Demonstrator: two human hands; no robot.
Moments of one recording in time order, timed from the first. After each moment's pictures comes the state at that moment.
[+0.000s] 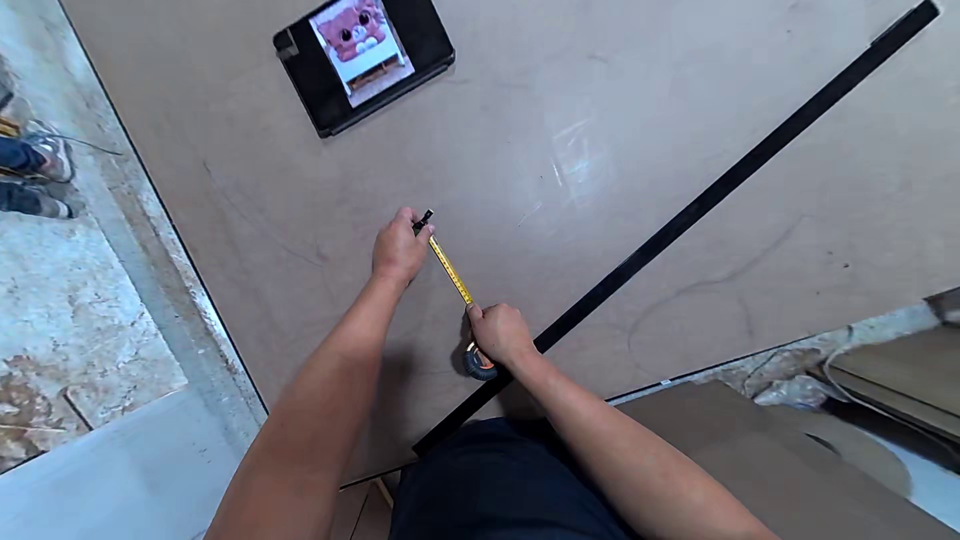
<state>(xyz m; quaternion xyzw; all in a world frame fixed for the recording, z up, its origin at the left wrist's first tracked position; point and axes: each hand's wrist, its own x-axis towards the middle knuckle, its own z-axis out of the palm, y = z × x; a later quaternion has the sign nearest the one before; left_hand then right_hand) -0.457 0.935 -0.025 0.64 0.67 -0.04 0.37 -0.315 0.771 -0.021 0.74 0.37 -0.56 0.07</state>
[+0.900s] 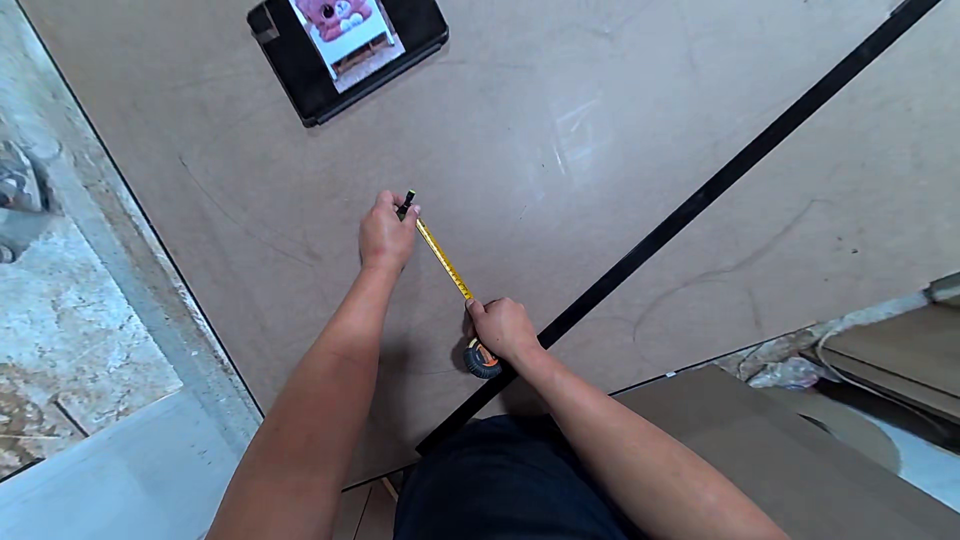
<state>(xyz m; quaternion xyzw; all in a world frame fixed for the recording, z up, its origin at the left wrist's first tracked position) -0.461 0.948 -0.031 0.62 0.71 0.01 0.34 -0.314 0.775 -0.027 0.75 0.33 -0.57 0.07</state>
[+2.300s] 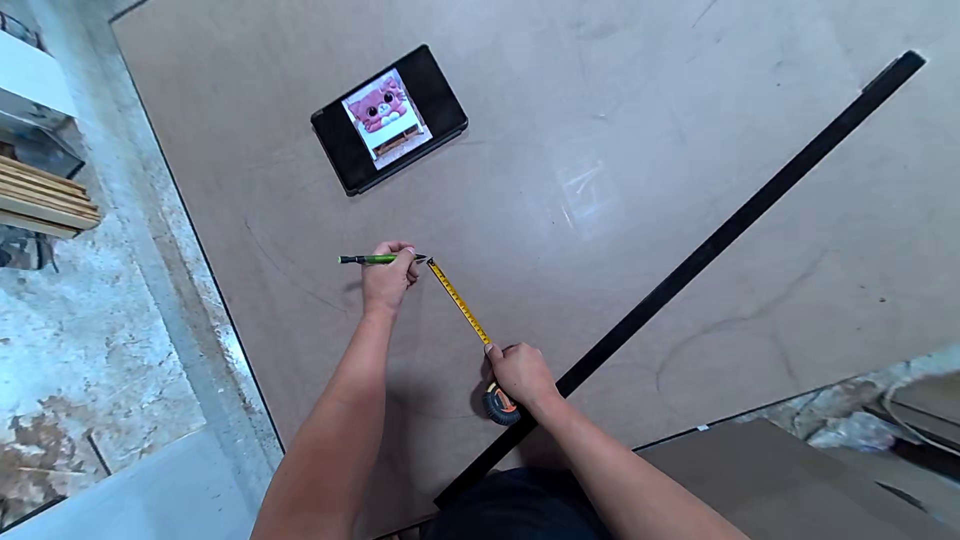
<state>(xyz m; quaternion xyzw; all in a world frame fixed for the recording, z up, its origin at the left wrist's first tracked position) -0.499 0.961 -0.039 0.47 0.64 0.30 0.52 -0.315 0.775 -0.032 0.76 0.32 -0.56 0.07</state>
